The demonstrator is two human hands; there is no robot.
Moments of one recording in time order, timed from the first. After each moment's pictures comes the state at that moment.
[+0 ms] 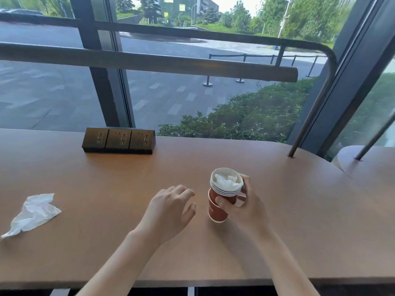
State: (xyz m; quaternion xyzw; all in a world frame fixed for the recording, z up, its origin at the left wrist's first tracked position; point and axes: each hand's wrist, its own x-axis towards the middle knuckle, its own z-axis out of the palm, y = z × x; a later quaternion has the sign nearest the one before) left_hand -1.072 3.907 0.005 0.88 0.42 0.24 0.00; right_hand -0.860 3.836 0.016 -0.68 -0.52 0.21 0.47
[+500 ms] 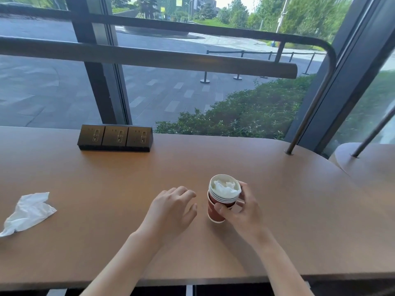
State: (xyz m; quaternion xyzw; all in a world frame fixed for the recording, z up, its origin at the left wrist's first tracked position) left_hand -1.067 3.906 -0.006 0.88 0.41 0.24 0.03; right_hand -0.857 3.829 -0.007 -0.68 -0.50 0.25 0.47
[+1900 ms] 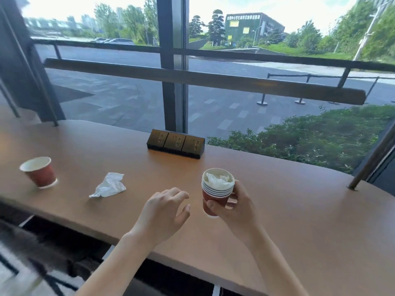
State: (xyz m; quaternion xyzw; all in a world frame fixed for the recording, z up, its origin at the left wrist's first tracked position) left_hand -1.162 3.854 0.030 0.80 0.55 0.24 -0.03; right_hand -0.946 3.857 0.031 -0.56 -0.59 0.34 0.47
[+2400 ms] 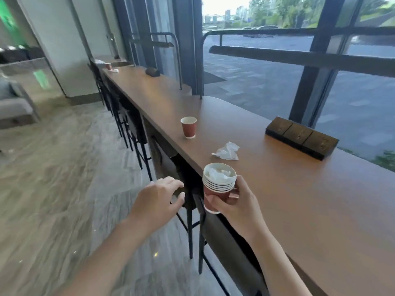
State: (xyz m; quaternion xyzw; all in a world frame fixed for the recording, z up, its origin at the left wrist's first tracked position) left_hand -1.294 3.645 0.039 0.53 0.82 0.18 -0.08; right_hand -1.108 3.780 0.022 -0.31 -0.74 0.51 0.32
